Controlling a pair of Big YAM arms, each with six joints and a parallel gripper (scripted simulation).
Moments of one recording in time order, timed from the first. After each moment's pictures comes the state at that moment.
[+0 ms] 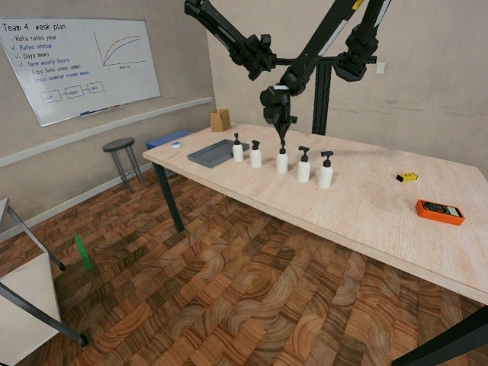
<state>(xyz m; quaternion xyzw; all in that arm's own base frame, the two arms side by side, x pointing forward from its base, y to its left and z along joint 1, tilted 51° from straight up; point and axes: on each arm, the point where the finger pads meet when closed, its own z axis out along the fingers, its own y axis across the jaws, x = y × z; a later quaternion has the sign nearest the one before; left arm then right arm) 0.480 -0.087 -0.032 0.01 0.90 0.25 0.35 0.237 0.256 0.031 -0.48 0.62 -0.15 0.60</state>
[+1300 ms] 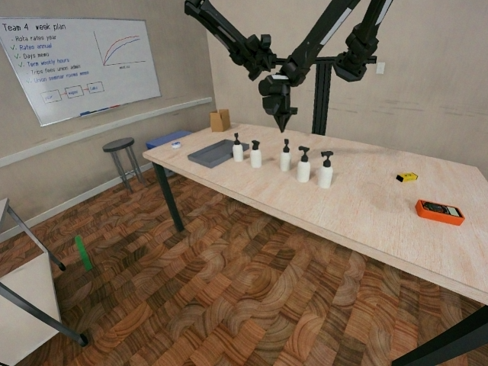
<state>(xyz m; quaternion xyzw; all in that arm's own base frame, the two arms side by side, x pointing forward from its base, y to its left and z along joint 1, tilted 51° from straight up) 0.458 -0.104 -0.010 0.02 0.90 0.26 0.35 0.237 0.256 0.031 -0.49 0.62 -0.15 0.60</state>
